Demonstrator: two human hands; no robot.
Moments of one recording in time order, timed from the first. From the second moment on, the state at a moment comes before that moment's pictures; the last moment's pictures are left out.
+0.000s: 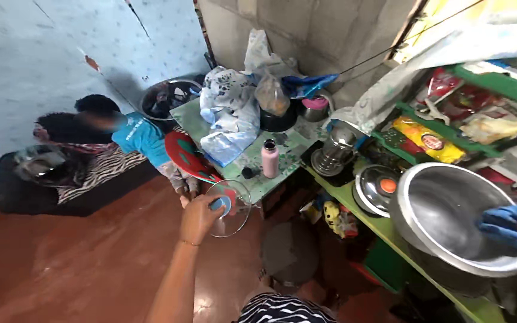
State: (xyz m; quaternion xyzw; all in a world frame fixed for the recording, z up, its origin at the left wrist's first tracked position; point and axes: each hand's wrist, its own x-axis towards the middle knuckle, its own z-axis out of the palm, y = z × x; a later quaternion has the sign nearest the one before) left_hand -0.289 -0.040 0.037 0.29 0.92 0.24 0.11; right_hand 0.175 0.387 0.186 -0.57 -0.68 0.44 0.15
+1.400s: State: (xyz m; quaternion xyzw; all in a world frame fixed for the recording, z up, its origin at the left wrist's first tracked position) left_hand -0.327 -0.252 -0.042 0.02 0.94 0.32 0.13; right_hand -0.248 0.395 0.152 -0.53 -0.81 0.24 0.04
